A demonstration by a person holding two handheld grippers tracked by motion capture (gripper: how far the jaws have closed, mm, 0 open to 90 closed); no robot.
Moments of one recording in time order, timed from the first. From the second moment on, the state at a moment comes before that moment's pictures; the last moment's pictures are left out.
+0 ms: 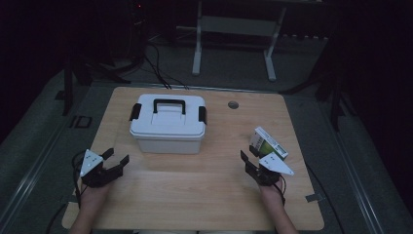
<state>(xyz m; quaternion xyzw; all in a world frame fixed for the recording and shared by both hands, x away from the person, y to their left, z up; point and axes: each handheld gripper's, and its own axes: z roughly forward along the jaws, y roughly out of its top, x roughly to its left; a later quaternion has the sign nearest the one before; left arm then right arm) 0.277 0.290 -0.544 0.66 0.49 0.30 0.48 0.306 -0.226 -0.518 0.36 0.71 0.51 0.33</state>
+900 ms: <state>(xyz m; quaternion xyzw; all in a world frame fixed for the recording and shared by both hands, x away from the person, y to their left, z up) 0.358 0.282 -0.542 0.69 0.51 0.27 0.45 0.381 -0.151 -0.547 0.37 0.76 0.48 0.23</state>
